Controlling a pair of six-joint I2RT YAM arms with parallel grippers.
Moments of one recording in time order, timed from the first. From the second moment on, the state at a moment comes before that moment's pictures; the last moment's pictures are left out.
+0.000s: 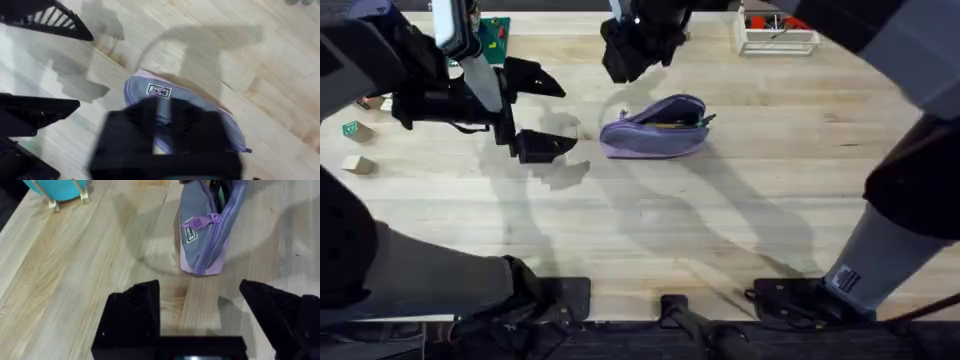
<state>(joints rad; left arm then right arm) 0.37 1.63 1.06 -1.03 1.00 1.70 0.70 2.03 2.01 -1.14 -0.03 0.13</state>
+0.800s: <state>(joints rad) 0.37 1.63 1.06 -1.03 1.00 1.70 0.70 2.02 2.01 -1.16 -0.02 0.28</state>
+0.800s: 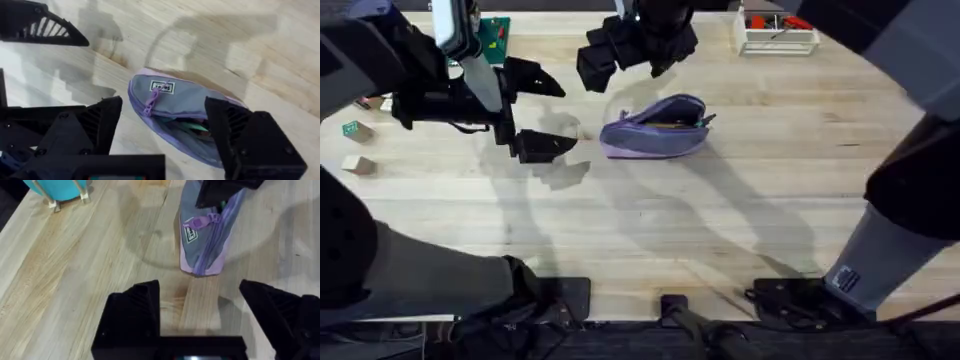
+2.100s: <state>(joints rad) 0.37 1.63 1.06 -1.03 1.00 1.70 0.71 2.16 2.01 -1.18 -0.15 0.39</state>
